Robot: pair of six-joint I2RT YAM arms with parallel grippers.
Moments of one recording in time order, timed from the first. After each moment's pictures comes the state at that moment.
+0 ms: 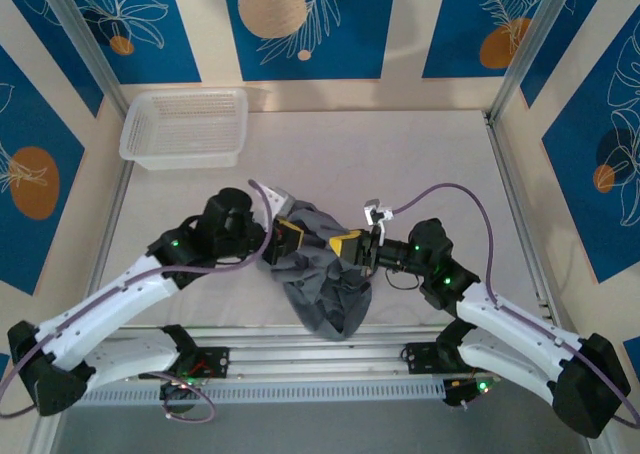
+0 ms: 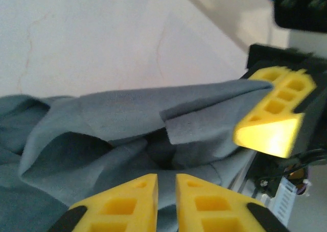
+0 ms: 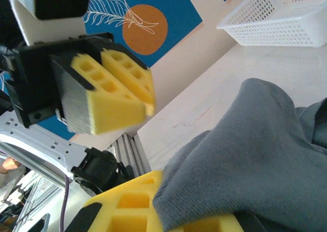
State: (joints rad) left arm -0.81 1.06 0.98 -0.51 0.23 -0.30; right arm 0.69 0.85 0.43 0.33 -0.56 0.59
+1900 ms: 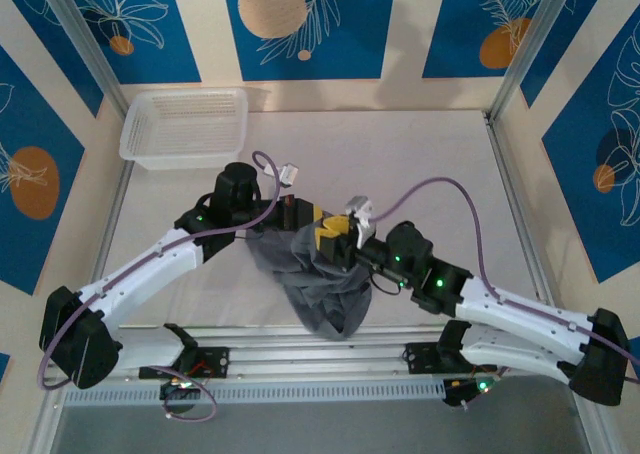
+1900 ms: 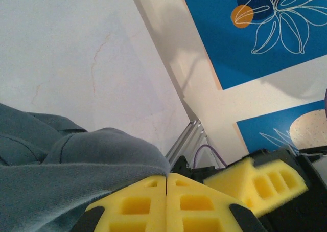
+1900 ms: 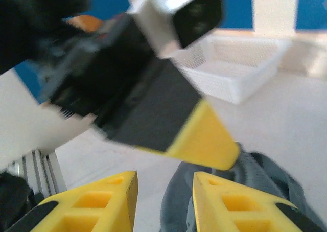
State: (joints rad) left arm -0.64 1.24 0.97 -0.15 0.65 -0.76; right arm 0.99 0.92 0.65 0.12 0.08 0.32
